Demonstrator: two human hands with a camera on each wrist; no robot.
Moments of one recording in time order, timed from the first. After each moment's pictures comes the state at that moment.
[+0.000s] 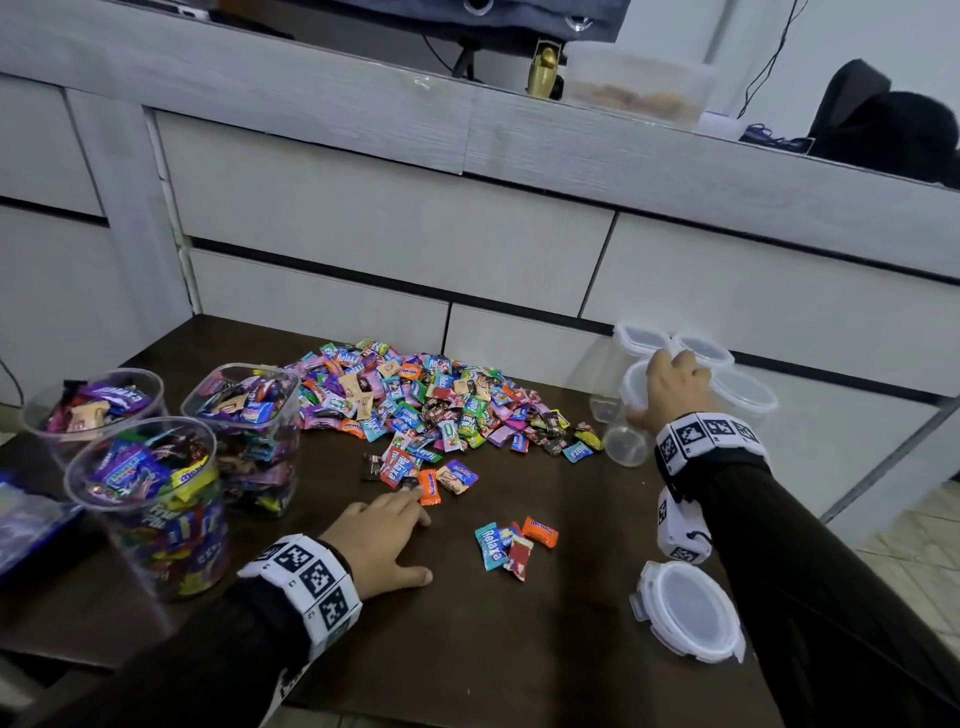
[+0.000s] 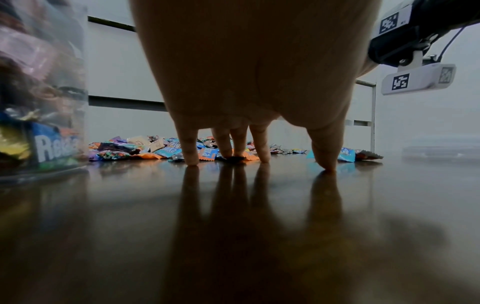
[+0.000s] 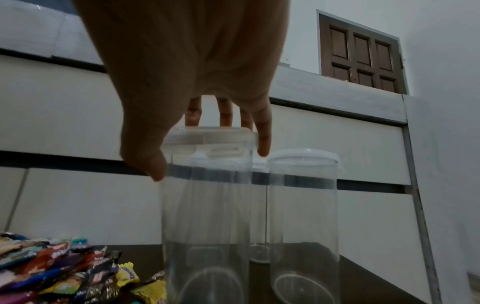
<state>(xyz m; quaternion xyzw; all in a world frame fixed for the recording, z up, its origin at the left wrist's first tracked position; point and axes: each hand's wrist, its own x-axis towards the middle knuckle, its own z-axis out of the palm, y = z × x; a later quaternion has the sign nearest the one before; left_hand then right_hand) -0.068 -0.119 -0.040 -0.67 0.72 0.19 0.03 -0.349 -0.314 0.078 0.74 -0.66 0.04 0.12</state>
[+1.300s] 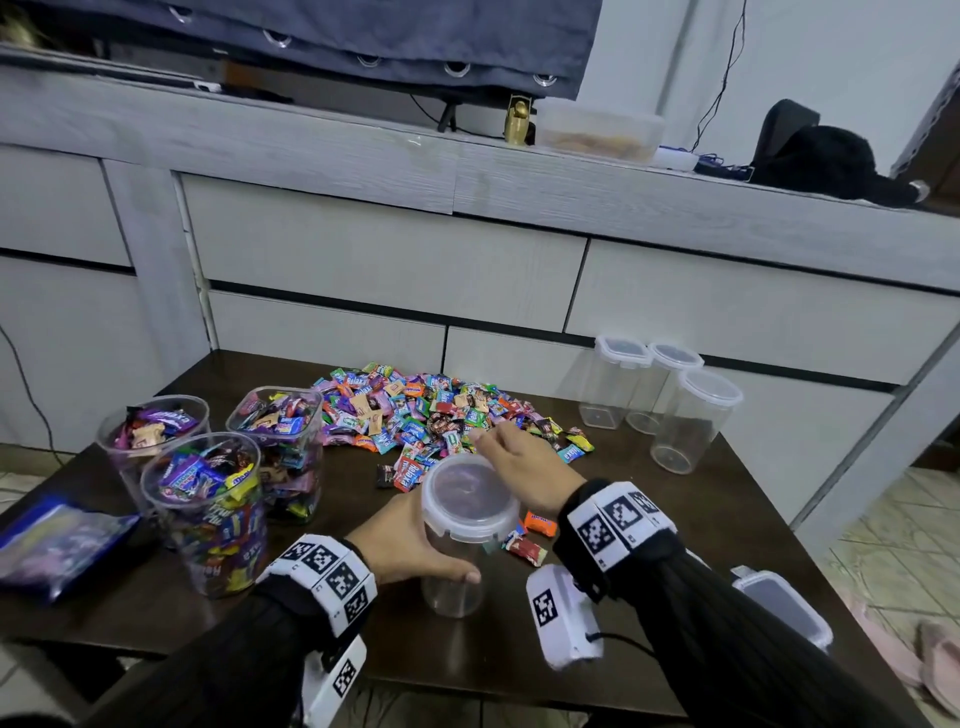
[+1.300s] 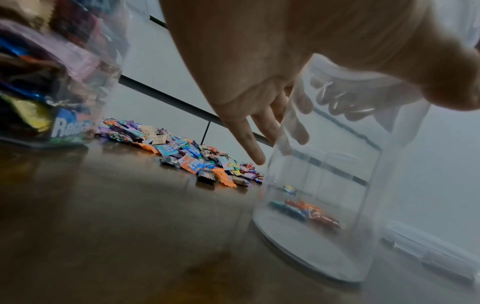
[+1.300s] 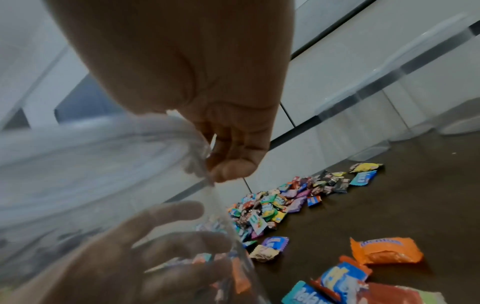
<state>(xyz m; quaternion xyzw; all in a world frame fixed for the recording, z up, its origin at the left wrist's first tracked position) -0.078 -0.090 -0.015 -0.50 0.65 0.42 -0.39 -0.241 -0.150 0.081 0.82 -0.45 0.18 -0.31</state>
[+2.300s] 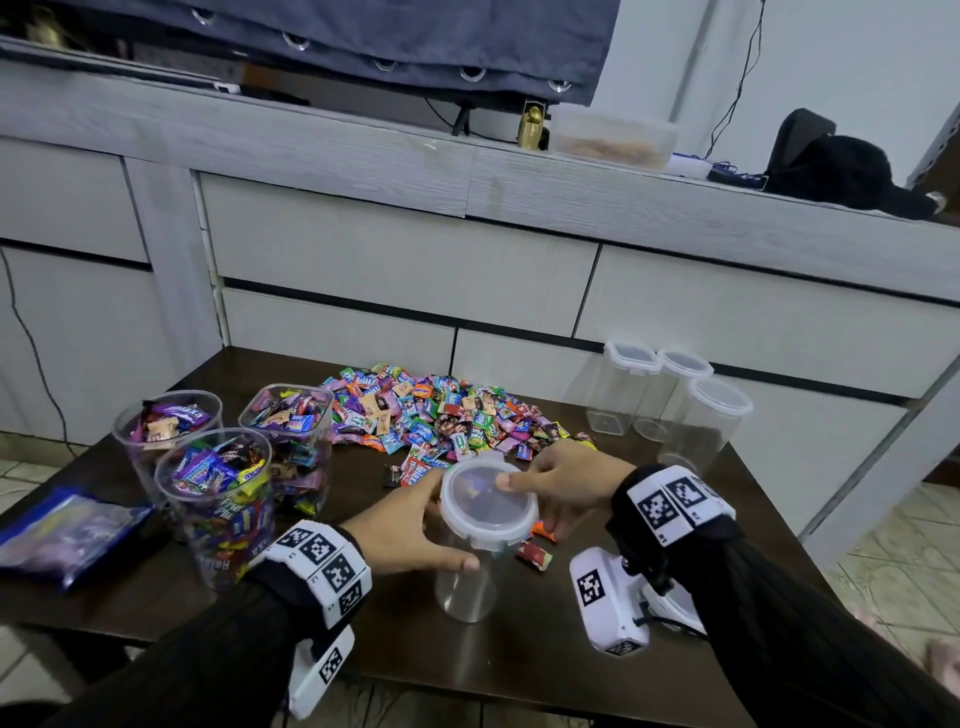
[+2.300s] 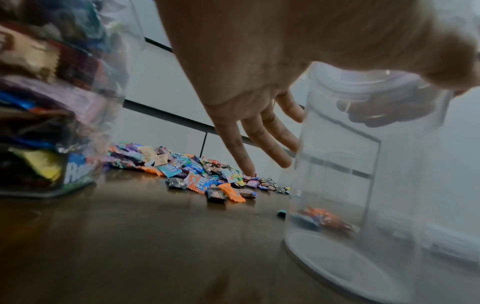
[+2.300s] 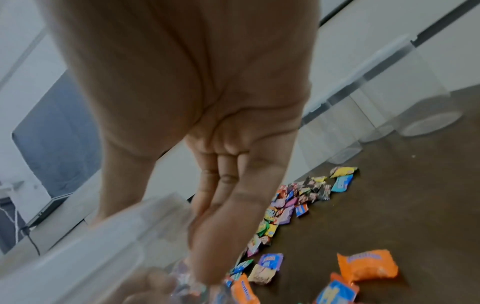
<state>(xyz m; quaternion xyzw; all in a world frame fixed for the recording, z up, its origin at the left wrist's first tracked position) -0.068 -0.089 -0.003 -0.53 0.68 0.38 -0.34 -0.274 -0.162 0.094 0.75 -0.51 0.00 -0.43</state>
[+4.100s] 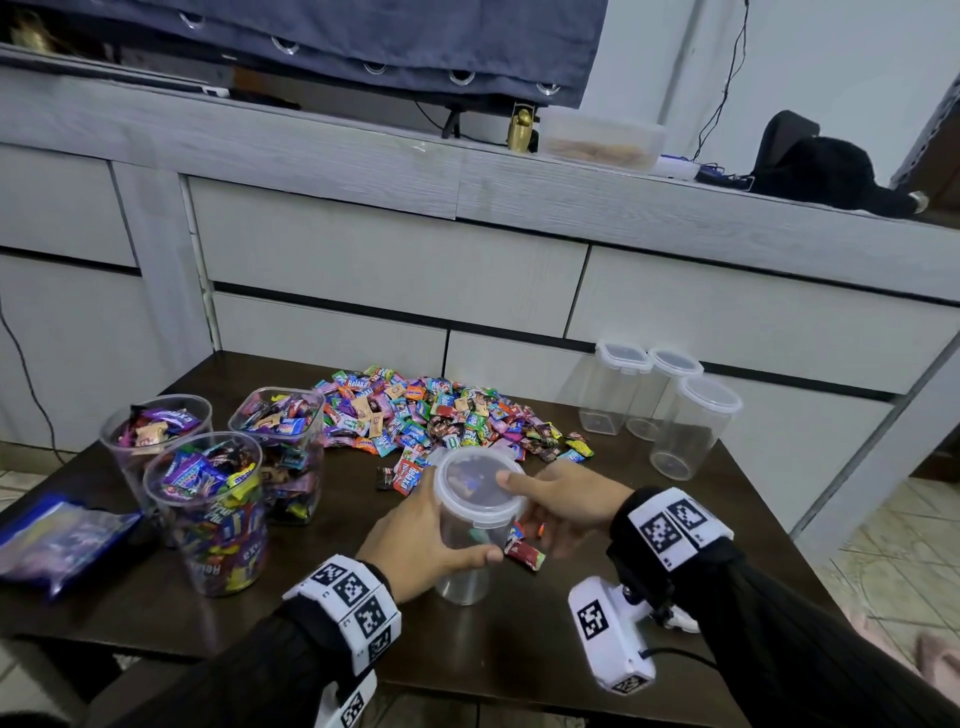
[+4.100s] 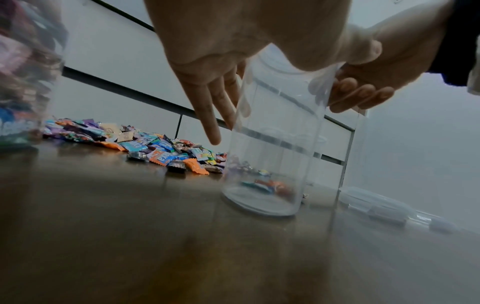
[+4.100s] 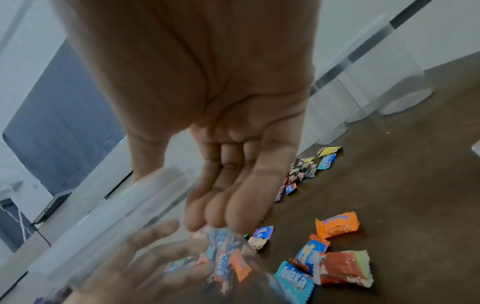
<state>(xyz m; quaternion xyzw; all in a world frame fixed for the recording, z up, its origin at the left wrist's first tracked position) -0.097 -0.084 -0.019 -0.61 0.65 0.25 -0.38 -0.283 -0.152 0.078 0.71 -0.52 0.03 -0.48</state>
